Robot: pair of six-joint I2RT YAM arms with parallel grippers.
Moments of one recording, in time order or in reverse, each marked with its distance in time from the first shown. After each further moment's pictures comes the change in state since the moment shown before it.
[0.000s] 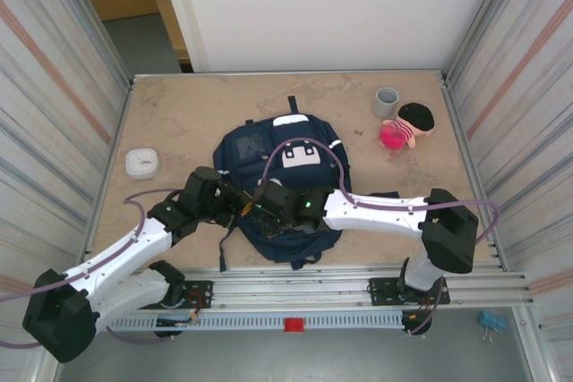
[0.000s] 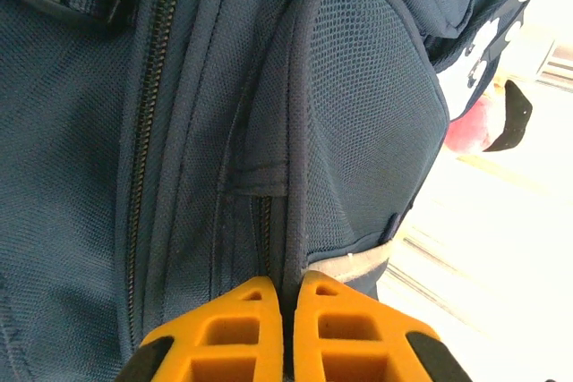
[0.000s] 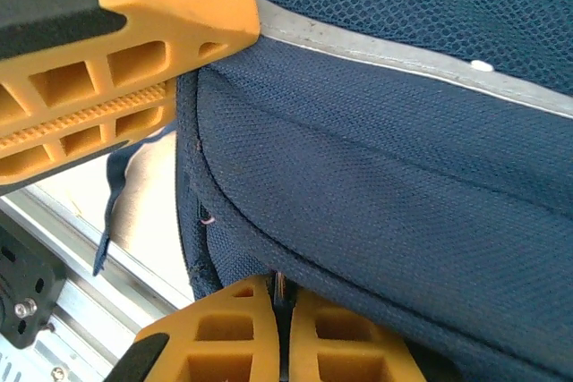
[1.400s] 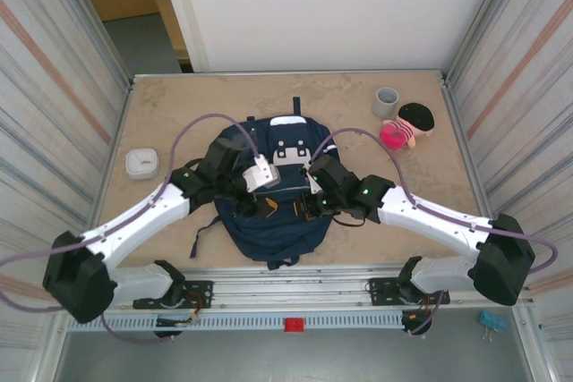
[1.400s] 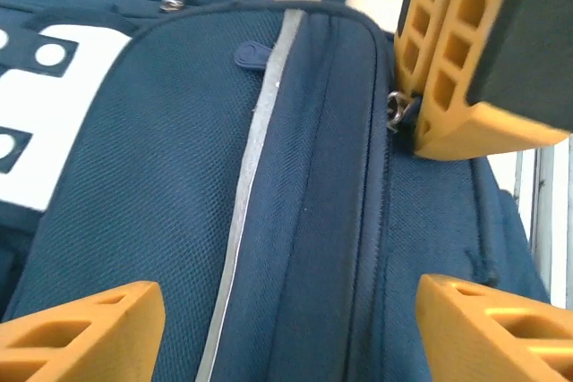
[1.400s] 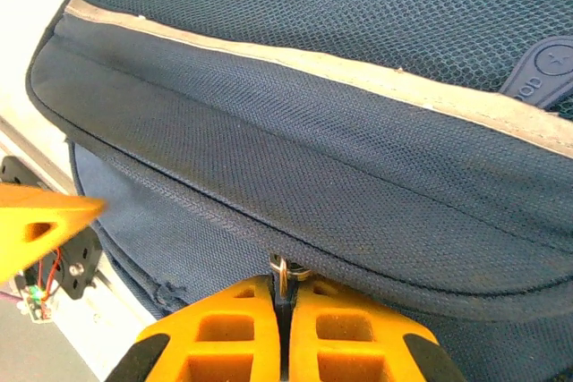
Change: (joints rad) left arm -0.050 0.294 0.351 -0.192 0.192 2.031; right arm -0.283 -0.342 -0.243 0.035 -0.258 -0.114
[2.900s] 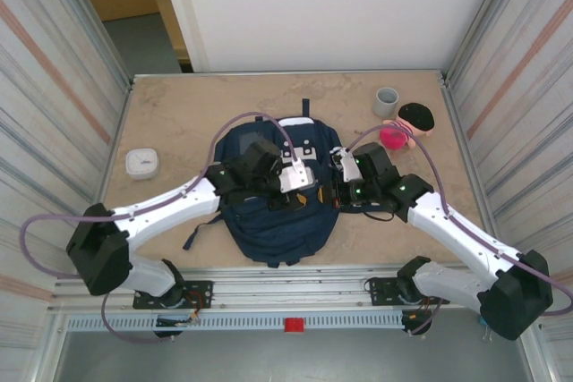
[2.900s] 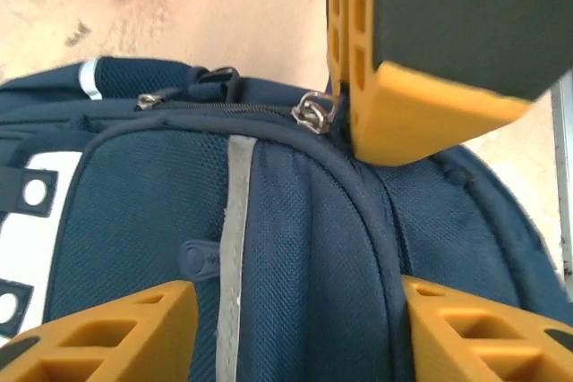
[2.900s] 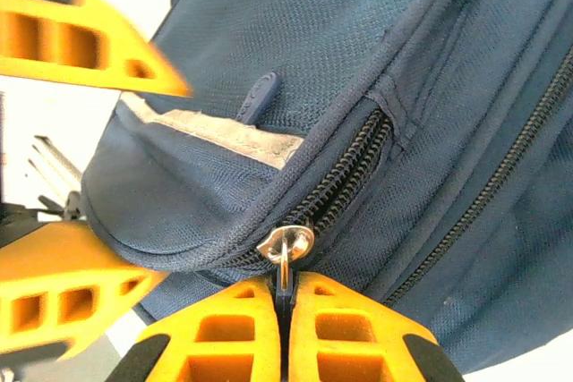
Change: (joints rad) left arm -0.222 0.177 0.133 0.145 -0.188 -0.038; right arm -0.302 -0.193 -0.097 -0.024 -0.245 -0.118
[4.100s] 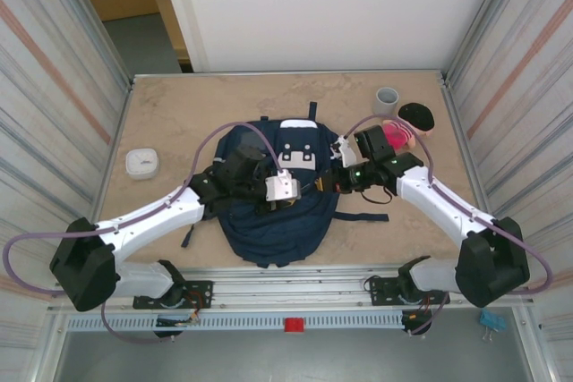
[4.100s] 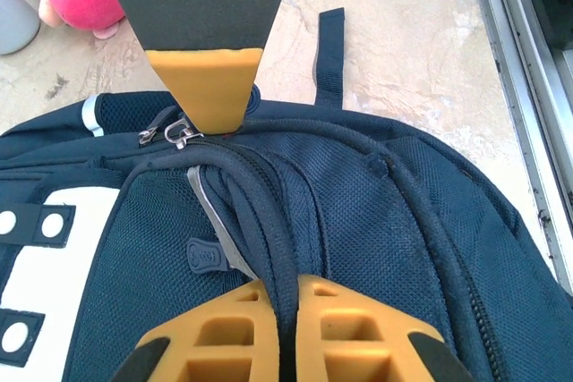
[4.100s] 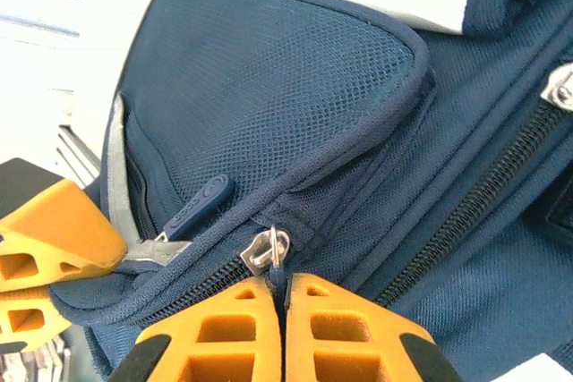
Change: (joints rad) left arm 0.070 -0.140 -0.157 0.072 0.163 0.196; right arm -0.165 0.243 0.102 -0.015 -0.179 -0.098
